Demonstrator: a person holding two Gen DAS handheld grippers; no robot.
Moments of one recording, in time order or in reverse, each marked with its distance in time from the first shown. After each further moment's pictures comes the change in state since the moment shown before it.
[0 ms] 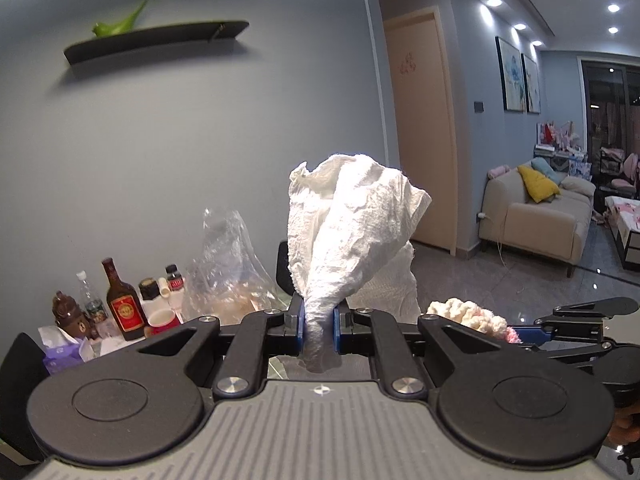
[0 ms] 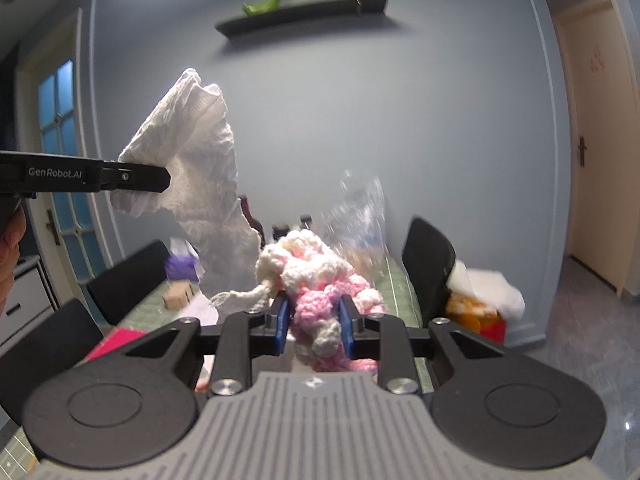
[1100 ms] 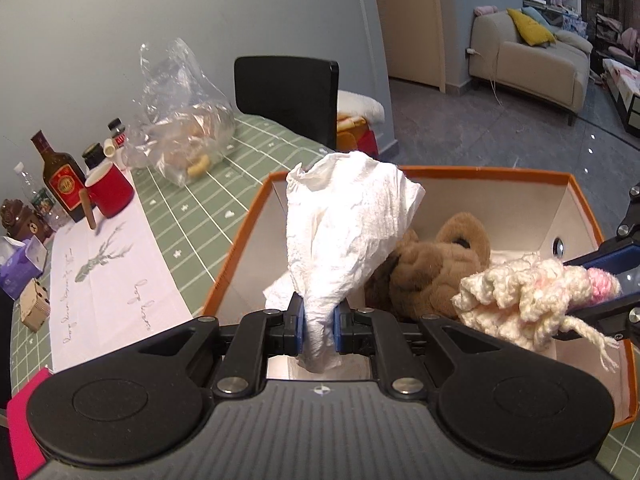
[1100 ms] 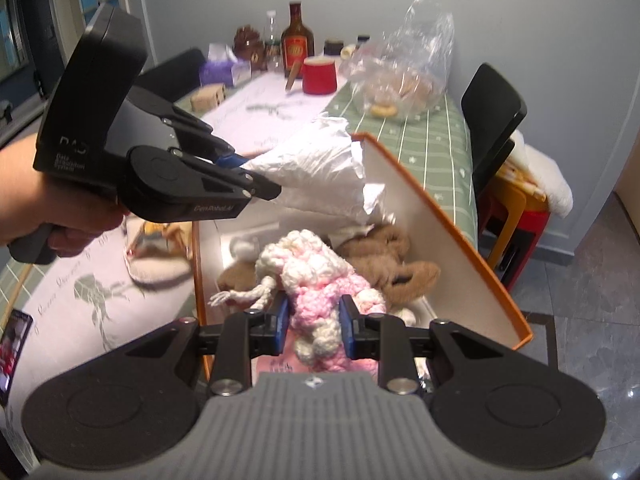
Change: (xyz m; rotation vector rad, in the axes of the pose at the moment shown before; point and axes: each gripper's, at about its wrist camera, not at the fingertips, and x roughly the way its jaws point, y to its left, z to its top) left arm 0.118 -0.040 -0.144 0.132 0.458 -0.042; right arm 0.077 -0.002 -0.085 -0.202 0.514 0.126
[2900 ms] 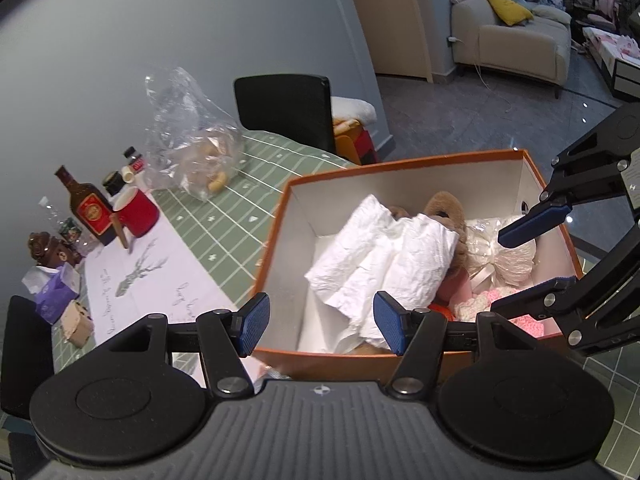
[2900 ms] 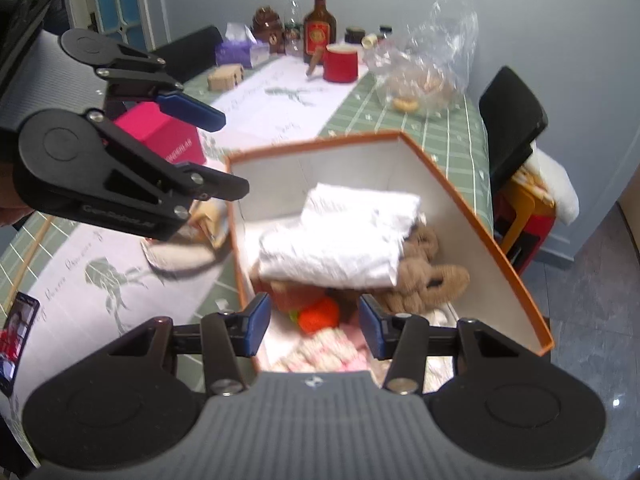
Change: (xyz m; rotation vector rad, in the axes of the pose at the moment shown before) left arm -0.081 0.013 -0.009 0.105 -0.021 0.047; right arm -0.004 0.042 0.017 -0.065 0.028 -0.003
